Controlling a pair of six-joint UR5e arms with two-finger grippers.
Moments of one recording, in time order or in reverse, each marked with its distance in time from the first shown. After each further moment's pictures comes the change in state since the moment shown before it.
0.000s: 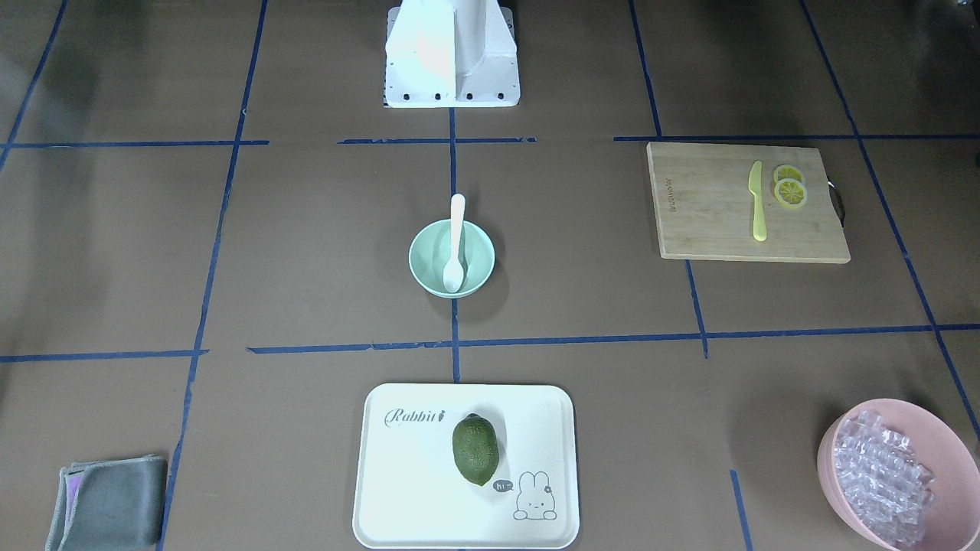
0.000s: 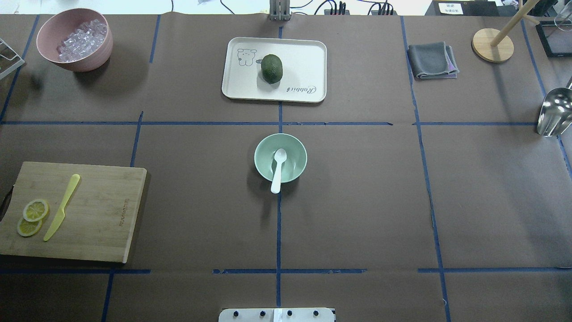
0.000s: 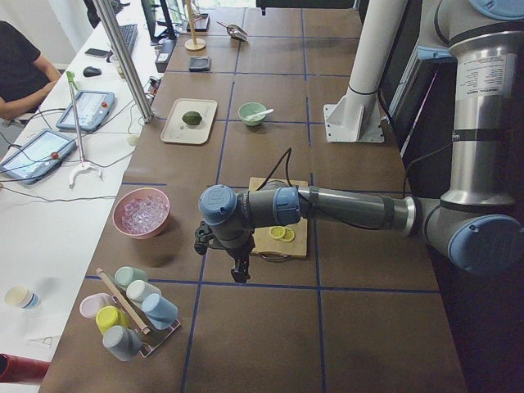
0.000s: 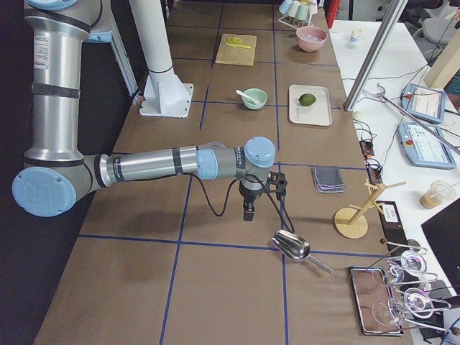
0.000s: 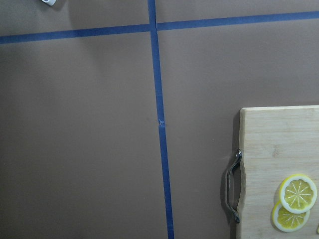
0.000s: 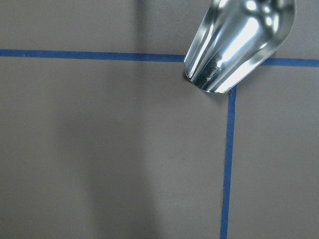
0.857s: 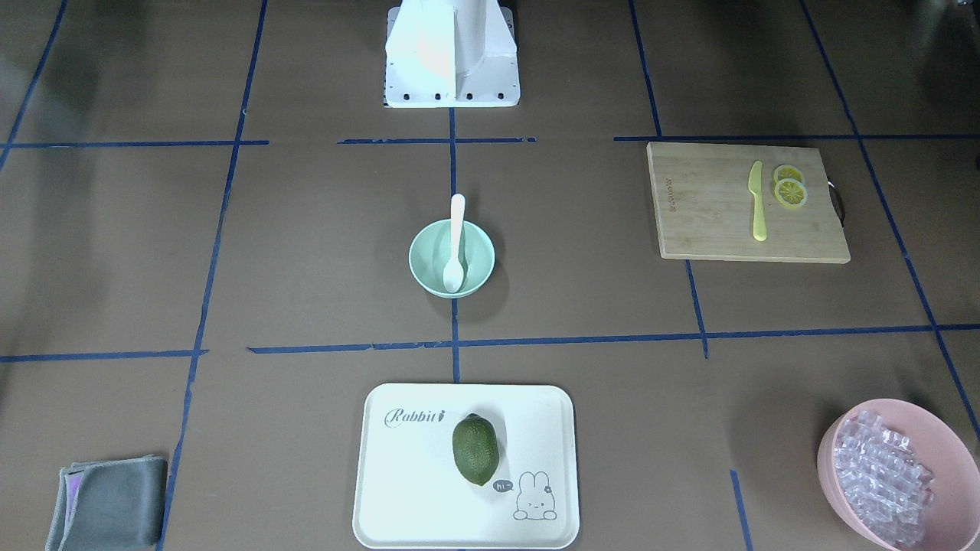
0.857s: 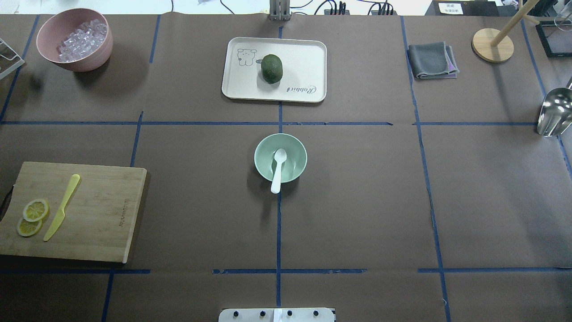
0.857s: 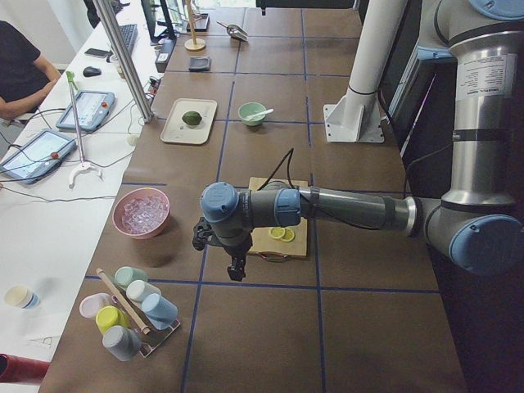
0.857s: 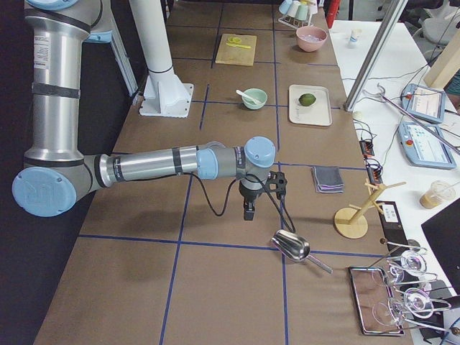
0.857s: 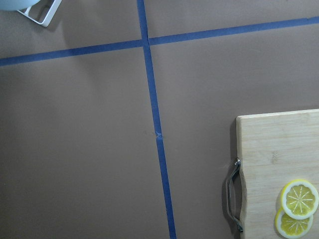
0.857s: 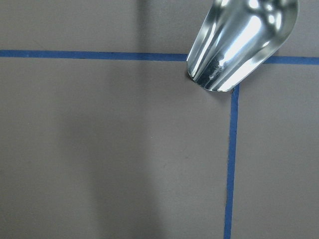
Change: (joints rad) left arm 0.002 0.000 -0.005 -0.045 0.001 0.002; right arm 0.000 -0.006 0.004 0.004 0.010 0.012
